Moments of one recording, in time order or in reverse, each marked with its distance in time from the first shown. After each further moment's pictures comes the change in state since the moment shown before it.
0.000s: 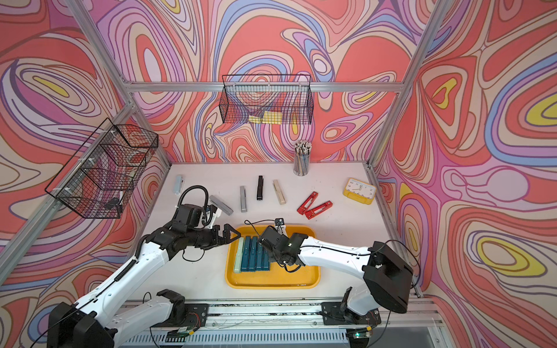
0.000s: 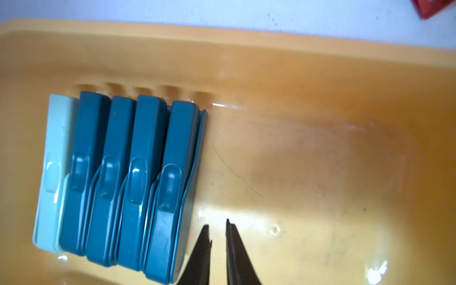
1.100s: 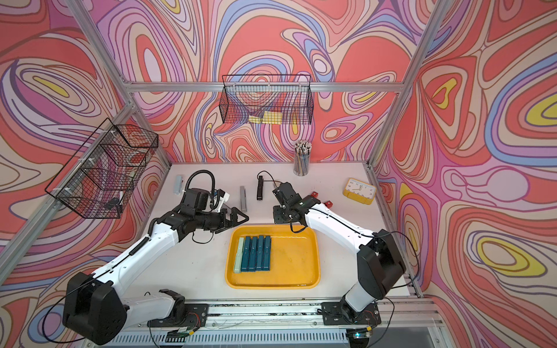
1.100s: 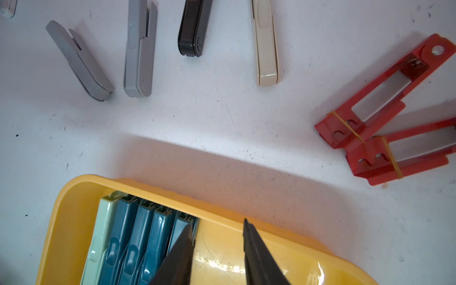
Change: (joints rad) left arm 0.000 0.233 0.169 0.134 0.080 -0.029; right arm -0.376 0.146 0.321 -0.037 -0.229 -0.391
